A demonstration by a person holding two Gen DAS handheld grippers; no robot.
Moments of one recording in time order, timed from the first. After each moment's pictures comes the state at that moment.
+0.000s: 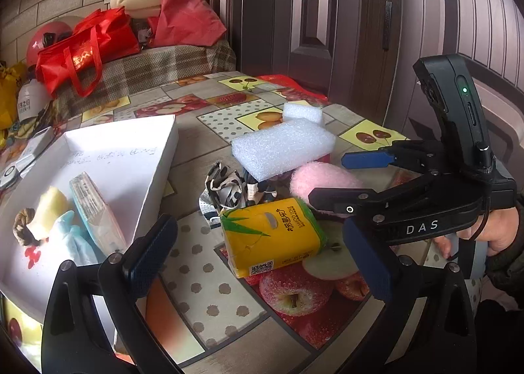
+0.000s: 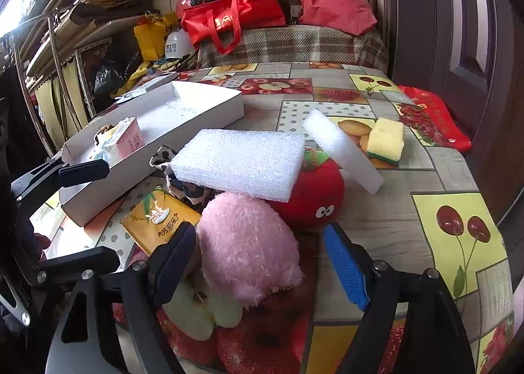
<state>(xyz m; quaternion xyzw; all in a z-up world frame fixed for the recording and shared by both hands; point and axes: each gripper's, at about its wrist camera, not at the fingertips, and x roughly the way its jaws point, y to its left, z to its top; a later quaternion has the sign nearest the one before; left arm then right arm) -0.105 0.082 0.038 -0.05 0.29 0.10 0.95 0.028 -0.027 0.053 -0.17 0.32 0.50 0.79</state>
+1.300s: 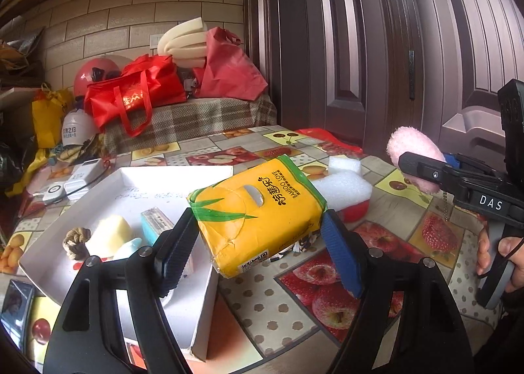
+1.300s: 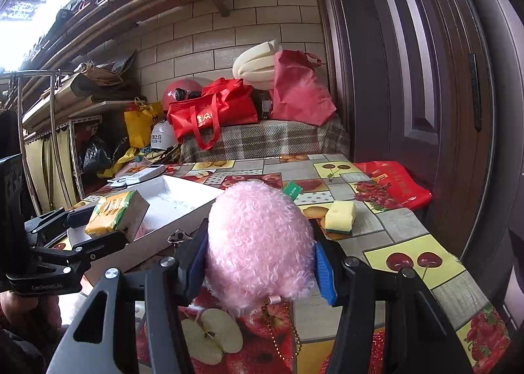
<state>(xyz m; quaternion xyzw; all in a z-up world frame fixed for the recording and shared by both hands) -0.158 0.104 0.057 -0.02 0.16 0.19 0.97 -0.002 -0.081 0.100 -0.05 0.14 0.48 0.87</state>
